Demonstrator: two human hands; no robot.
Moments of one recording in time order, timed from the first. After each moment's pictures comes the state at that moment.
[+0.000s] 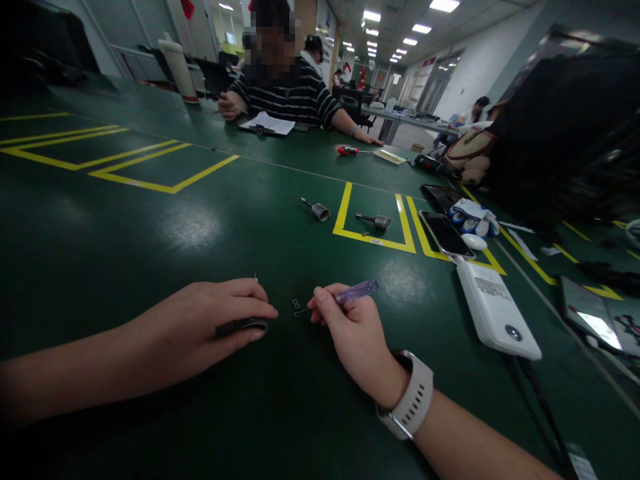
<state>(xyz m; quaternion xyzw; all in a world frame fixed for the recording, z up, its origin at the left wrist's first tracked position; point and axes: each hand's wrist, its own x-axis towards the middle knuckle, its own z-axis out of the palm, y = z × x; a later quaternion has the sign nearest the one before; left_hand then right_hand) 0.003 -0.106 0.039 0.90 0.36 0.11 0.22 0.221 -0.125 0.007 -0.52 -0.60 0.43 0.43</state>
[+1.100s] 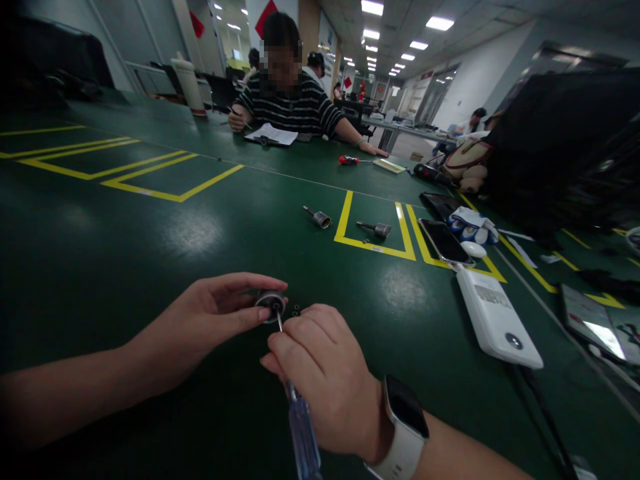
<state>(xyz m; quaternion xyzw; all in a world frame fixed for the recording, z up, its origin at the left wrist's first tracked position) 0.029 -0.115 0.044 0.50 0.48 0.39 0.61 0.202 -0.148 0.017 -0.28 -0.87 0.01 0.41</state>
